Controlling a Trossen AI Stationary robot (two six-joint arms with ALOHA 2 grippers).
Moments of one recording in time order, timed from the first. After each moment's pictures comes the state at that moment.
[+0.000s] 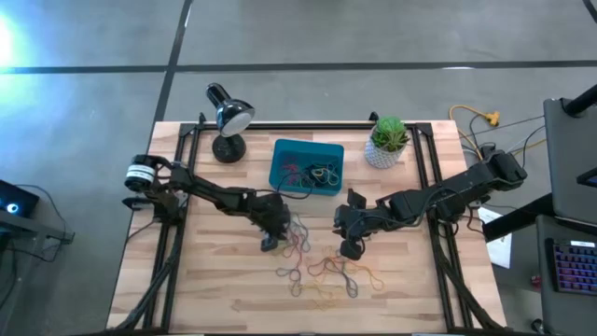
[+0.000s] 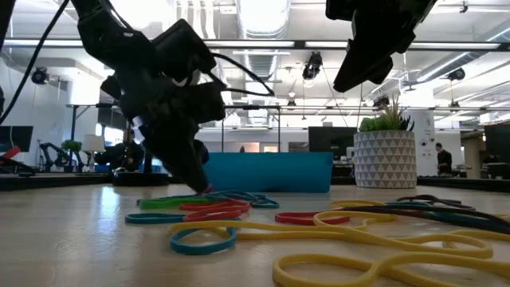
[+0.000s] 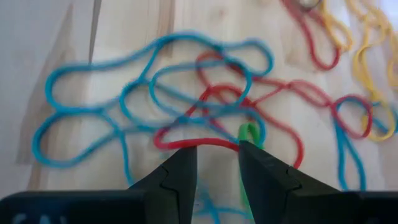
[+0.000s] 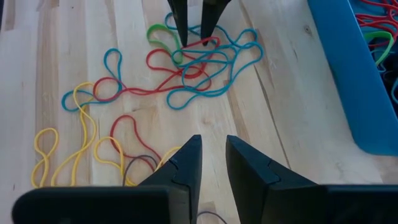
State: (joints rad) left arm -0.05 1.69 0.74 0.12 0.26 -0.26; right arm 0.30 1.46 1.00 -0.46 0.21 0.51
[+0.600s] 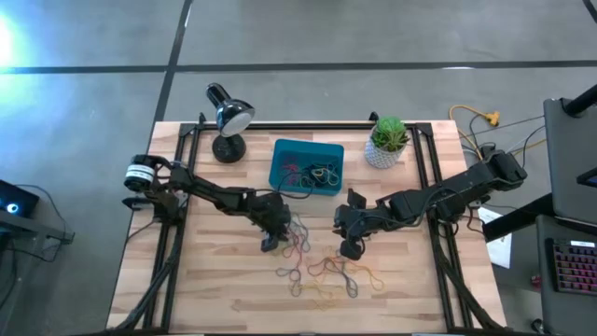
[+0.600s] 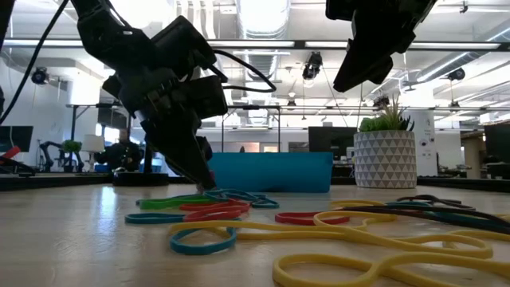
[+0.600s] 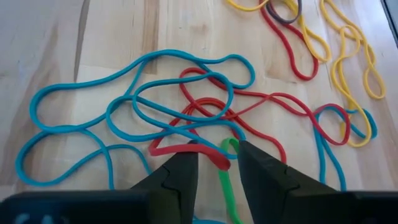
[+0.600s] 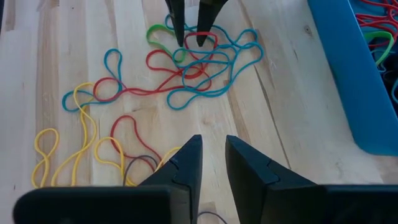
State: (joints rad) left arm -0.05 1.69 0.74 0.15 0.30 -0.26; right arm 0.30 1.46 1.00 -0.45 0.21 0.51
